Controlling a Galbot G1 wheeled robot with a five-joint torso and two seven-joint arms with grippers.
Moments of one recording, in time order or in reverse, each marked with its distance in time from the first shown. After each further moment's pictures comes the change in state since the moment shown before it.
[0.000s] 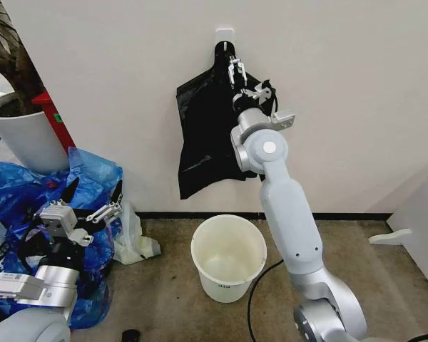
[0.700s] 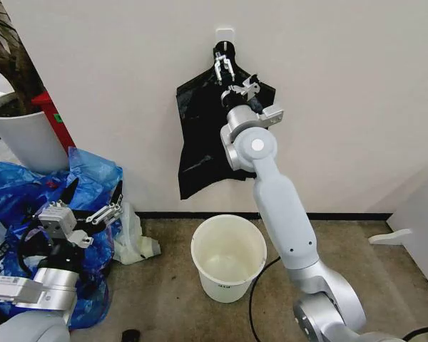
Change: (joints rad) left arm 0.010 -0.012 -0.002 -0.017 -0.002 0.001 0.006; right arm 0.001 0.000 -0.044 -0.016 -0.010 0.012 -0.050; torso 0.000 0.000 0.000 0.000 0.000
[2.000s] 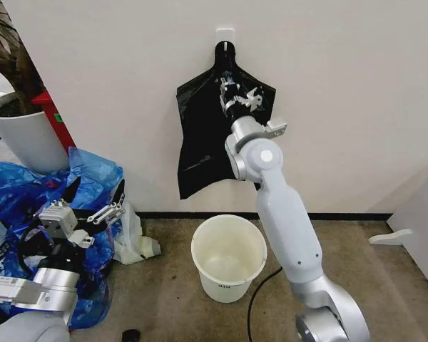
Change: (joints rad) left arm -0.001 -0.005 -0.002 -0.005 -0.009 -0.003 0.019; right arm -0.129 -0.039 0.024 0.080 0.108 -0.017 -0.021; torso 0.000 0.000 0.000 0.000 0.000
